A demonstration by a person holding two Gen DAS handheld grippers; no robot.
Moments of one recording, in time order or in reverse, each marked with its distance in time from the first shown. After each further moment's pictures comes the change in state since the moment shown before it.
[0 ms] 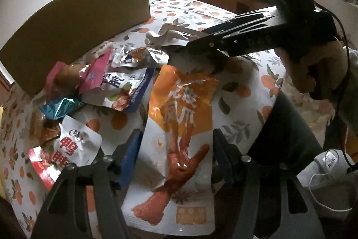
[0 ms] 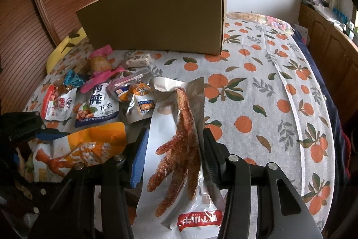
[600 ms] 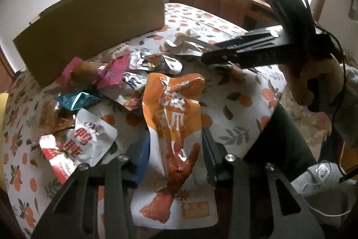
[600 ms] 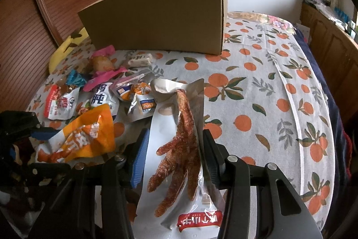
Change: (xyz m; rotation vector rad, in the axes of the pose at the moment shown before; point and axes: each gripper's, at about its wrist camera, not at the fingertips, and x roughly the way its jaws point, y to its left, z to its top) left arm -0.023 0.014 -0.004 -0.087 -0.053 0.010; right arm -0.004 -0.003 0.000 0.002 0.005 0.019
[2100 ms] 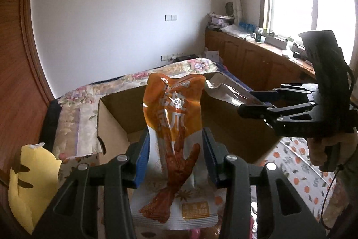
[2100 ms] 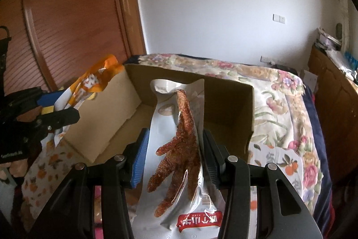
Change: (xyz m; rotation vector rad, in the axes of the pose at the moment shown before) left arm -0.019 0.199 0.204 -0.155 -0.291 0.218; right arm 0.033 0.001 0.242 -0.108 -0.188 -0.011
